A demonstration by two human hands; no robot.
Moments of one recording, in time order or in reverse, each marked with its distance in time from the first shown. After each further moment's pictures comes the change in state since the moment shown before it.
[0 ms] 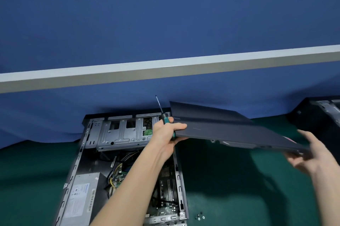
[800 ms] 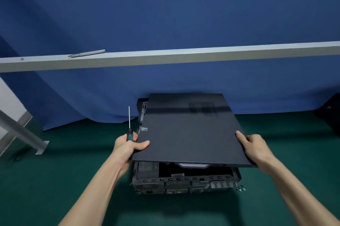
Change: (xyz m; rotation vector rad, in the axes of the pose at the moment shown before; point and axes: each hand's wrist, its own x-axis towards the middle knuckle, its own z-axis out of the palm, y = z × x) left_hand -0.088 0.044 -0.303 0.291 0.111 0.195; right_hand -0.114 0.227 0.067 -1.244 -0.268 -0.651
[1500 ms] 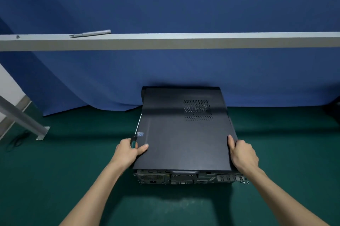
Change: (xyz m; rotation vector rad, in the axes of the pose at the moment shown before) left_hand 0.030 -0.058 -0.041 0.643 0.060 0.026; right_hand -0.005 0.016 0.080 -0.466 0.110 0.051
